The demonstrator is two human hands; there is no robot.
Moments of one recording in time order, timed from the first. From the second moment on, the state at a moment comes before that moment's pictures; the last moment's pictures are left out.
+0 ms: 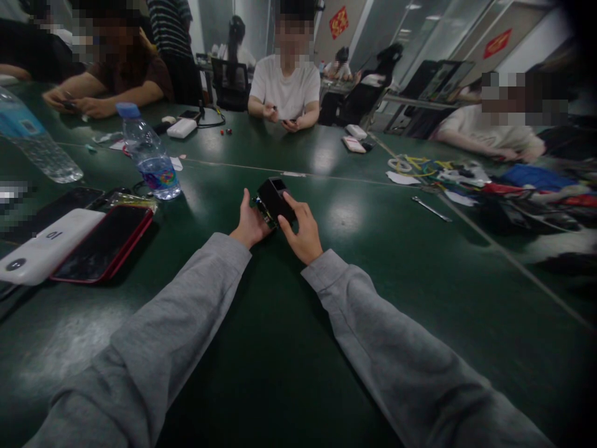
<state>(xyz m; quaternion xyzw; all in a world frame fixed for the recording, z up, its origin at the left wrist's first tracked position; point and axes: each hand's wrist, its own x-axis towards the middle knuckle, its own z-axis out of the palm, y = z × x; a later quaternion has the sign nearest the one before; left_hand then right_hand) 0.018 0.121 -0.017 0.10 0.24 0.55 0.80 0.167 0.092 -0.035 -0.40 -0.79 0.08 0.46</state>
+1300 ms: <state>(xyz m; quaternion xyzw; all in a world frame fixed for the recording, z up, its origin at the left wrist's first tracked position) 0.012 0.121 -0.018 0.16 0.22 0.54 0.80 0.169 0.103 -0.051 -0.39 -0.83 0.13 0.38</state>
